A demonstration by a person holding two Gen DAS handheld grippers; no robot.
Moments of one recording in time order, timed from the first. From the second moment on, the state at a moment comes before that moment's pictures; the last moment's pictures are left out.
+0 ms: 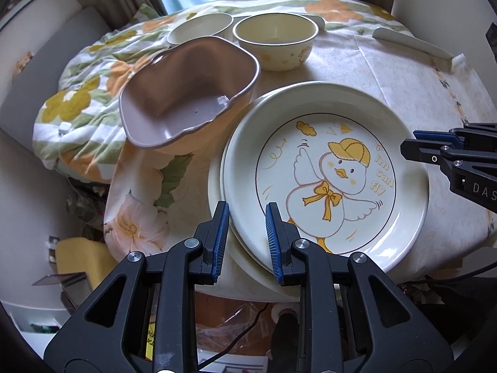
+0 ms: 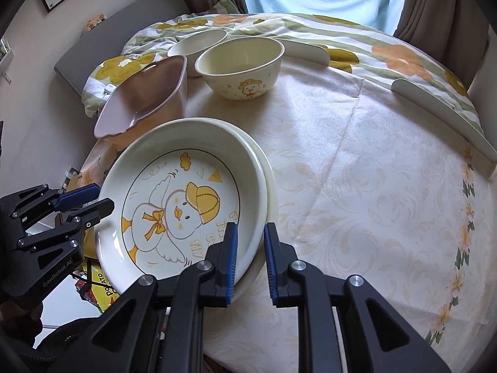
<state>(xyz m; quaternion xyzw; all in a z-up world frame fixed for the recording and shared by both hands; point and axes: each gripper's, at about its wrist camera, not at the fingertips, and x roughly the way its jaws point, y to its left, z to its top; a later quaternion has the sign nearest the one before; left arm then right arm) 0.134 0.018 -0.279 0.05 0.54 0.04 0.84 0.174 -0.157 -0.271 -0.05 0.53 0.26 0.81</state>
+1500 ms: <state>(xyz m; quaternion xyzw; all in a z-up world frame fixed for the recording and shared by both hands) 0.236 0.188 -0.307 -0.24 0.56 0.09 0.79 0.314 -0.010 -0.286 0.02 0.61 0.37 0.70</state>
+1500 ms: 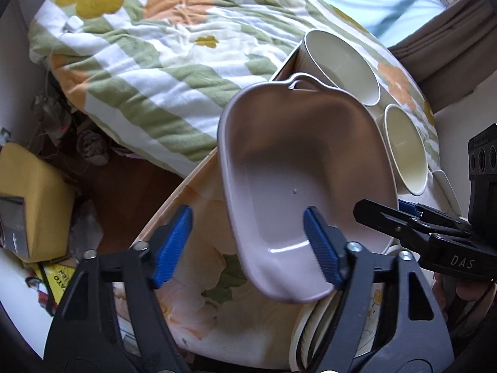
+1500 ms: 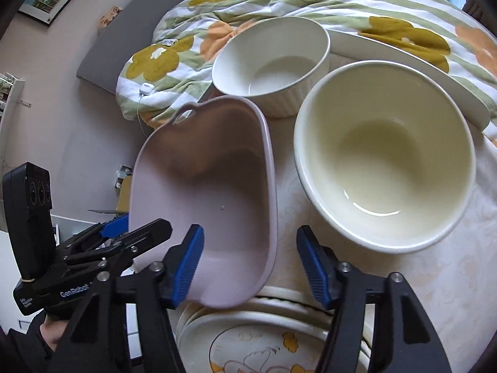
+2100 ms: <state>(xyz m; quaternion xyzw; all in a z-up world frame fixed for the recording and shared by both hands) 0.245 0.188 -0.292 -0.18 0.55 0.07 0.81 0.308 -0.013 -0.281 0.01 0.59 0.35 0.73</state>
